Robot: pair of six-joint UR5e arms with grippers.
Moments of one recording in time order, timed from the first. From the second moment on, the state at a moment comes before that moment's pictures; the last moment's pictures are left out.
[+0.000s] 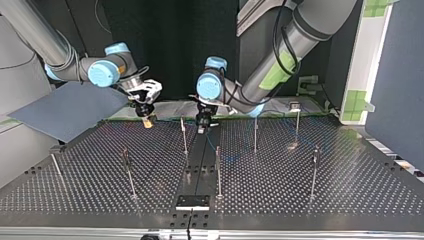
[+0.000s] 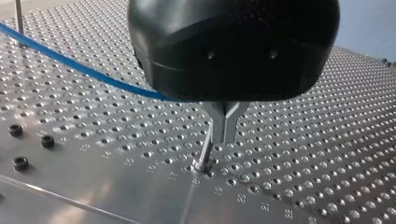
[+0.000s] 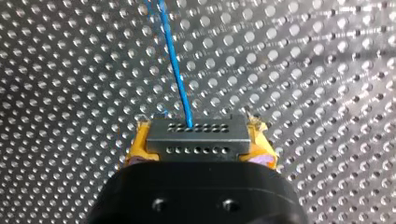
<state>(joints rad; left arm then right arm) -0.49 -2.28 -1.46 -2.67 -1.80 -1.86 1.92 -1.03 1.68 -0.48 1.30 1.72</state>
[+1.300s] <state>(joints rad) -0.52 -2.33 -1.32 -2.91 -1.92 -1.77 1.85 -1.00 1.62 -0.48 1.25 1.71</state>
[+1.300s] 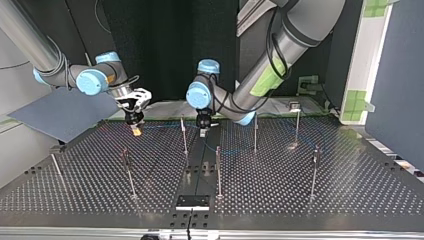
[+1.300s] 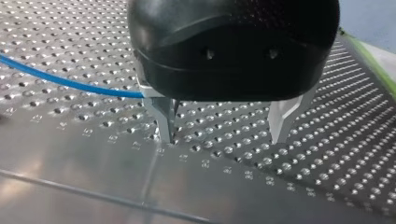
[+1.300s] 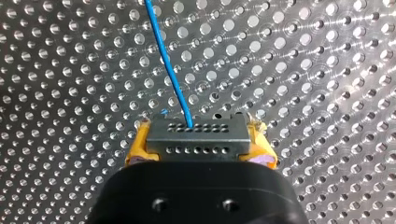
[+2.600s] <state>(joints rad) -0.75 -2.21 -1.46 -2.83 -2.06 -1.75 1.81 -1.00 1.62 -0.46 1.25 1.71</state>
